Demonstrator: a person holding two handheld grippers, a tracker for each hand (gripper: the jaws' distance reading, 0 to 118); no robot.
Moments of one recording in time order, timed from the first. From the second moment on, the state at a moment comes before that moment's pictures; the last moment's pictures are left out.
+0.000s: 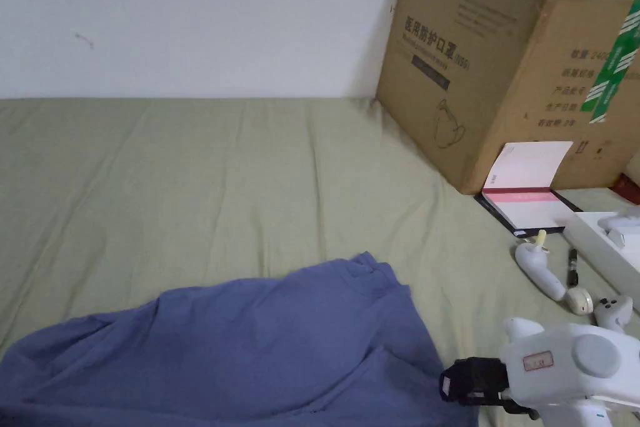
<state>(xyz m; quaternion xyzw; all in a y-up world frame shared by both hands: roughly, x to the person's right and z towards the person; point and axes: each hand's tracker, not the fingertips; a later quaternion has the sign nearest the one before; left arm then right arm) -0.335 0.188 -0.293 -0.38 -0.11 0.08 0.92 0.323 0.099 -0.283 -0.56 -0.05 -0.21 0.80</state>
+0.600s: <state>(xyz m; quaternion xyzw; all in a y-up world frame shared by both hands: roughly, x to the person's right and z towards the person) -0.334 0.173 -0.300 -0.38 -0.09 0.08 0.92 0.326 0.172 -0.272 -0.45 0.00 -0.22 0.86</state>
